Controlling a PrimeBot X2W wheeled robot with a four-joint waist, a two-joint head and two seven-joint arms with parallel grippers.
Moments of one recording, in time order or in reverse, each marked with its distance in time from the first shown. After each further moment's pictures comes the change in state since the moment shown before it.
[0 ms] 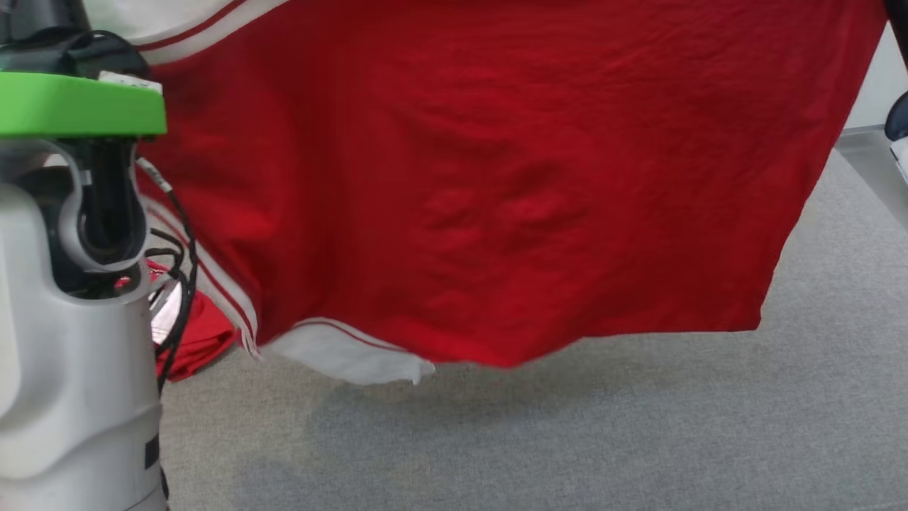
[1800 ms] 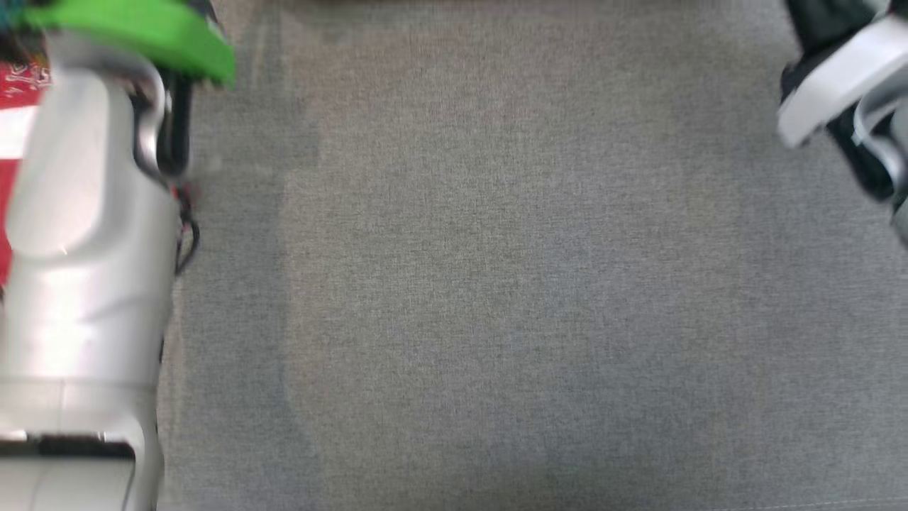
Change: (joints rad) left arm -0.339 0.034 -0.176 0.760 0.196 -0.166 -0.256; right arm -0.455 0.010 0.640 0.736 -0.204 0.001 -0.403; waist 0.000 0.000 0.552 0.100
